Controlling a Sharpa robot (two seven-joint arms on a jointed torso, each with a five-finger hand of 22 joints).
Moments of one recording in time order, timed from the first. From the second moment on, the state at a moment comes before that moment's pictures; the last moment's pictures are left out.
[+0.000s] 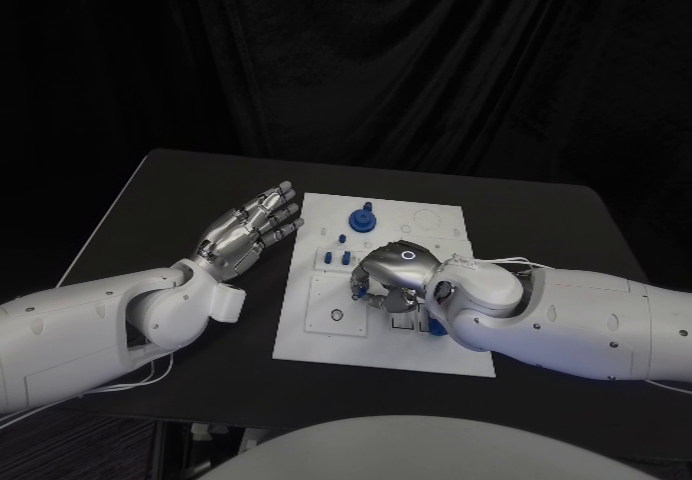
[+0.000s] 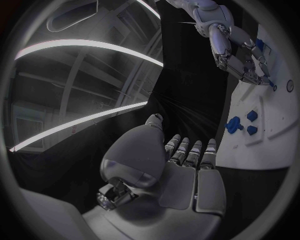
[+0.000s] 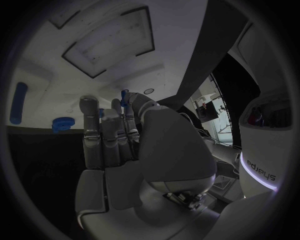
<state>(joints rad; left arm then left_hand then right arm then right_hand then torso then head) 1.10 -0.97 -0.21 1.56 0.08 0.08 0.64 1.36 0.26 -0.22 0.24 0.54 0.21 0.06 0.03 0.03 0.02 0.08 0.24 0.03 0.02 0.18 0.09 0.02 0.14 0.04 0.24 0.02 0.16 1.13 -0.68 -0.24 1.61 -1.75 -0.37 -0.12 1.47 -0.08 0.34 0.03 0.43 0.94 0.15 0.27 0.52 0.95 0.09 0.46 0.32 1.26 0.01 1.12 1.03 0.15 1.20 0.11 0.74 1.31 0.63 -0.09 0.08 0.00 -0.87</state>
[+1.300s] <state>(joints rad) 1.10 -0.97 -0.21 1.56 0.08 0.09 0.62 1.36 0.26 -0.22 0.24 0.54 0.21 0.06 0.03 0.03 0.02 0.08 0.24 0.03 0.02 0.18 0.09 0.02 0.14 0.04 0.25 0.02 0.16 1.13 -0.66 -0.24 1.59 -1.75 -0.36 -0.12 1.47 -0.08 0.34 0.03 0.43 0.94 0.15 0.27 0.52 0.95 0.09 0.46 0.32 1.26 0.01 1.12 1.02 0.15 1.20 0.11 0.73 1.31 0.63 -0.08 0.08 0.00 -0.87</state>
